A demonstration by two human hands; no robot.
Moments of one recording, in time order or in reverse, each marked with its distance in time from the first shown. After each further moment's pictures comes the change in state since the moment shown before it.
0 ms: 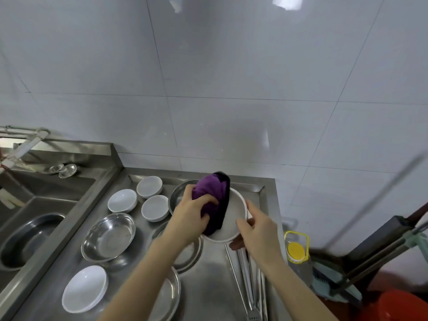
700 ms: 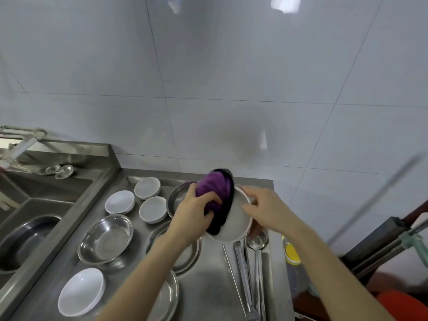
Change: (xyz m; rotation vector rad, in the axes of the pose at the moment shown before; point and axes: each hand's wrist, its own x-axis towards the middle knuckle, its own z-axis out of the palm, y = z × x) left_hand 0.006 0.013 0.001 -0.067 0.080 0.015; right_hand 0.045 -0.039 -0.040 -0.486 -0.271 -0.167
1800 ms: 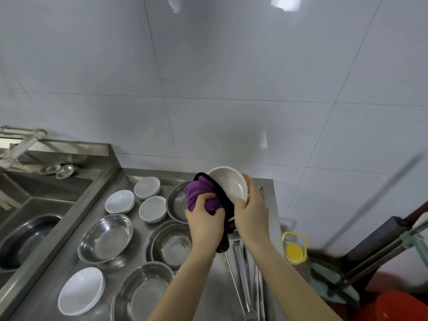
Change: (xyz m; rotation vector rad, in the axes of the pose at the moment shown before) left_hand -0.011 0.033 0.041 -0.547 0.300 -0.474; right_hand 0.002 -0.009 0.059 0.319 0.487 0.135
